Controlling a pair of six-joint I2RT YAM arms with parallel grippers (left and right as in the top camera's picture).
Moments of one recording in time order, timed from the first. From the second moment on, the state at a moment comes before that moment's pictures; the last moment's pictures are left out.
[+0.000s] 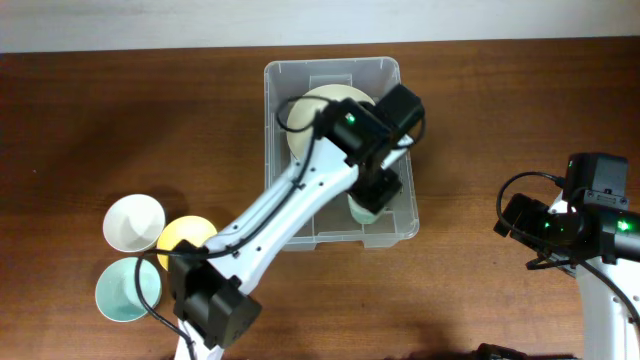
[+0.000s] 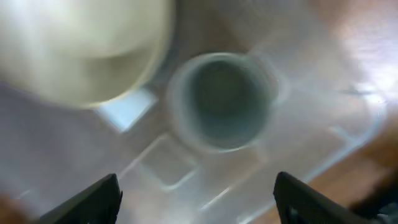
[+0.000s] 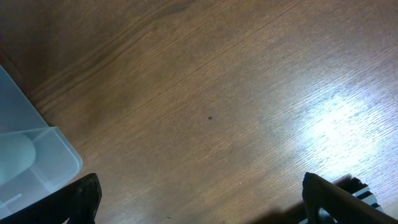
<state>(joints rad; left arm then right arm) -0.78 2.05 2.16 -1.47 -0.07 -0.02 -0.28 1.13 1.14 -1.26 0.04 0.33</state>
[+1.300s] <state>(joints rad) -0.02 1.86 1.35 -1.27 -0.02 -0.33 -0.28 1.14 1.14 -1.26 0.04 0.33</state>
